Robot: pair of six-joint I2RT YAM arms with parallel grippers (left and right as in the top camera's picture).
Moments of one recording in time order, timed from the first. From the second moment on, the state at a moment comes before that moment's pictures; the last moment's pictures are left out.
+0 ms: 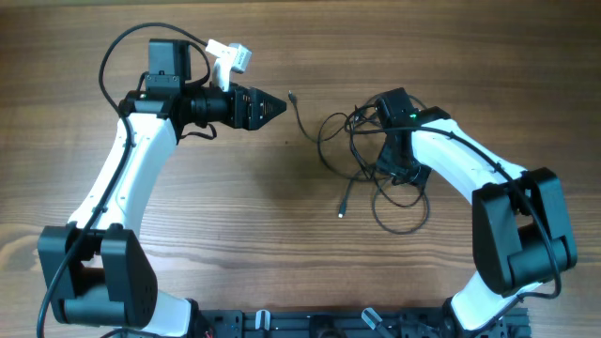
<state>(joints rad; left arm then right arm) -0.08 1.67 1.27 -0.56 0.91 0.04 0.31 1.84 1.12 -0.83 0.17 0.76</state>
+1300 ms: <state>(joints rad) -0.47 1.75 1.27 -0.45 0.75 0.08 0.13 1.55 1.97 -1.29 0.38 0.53</state>
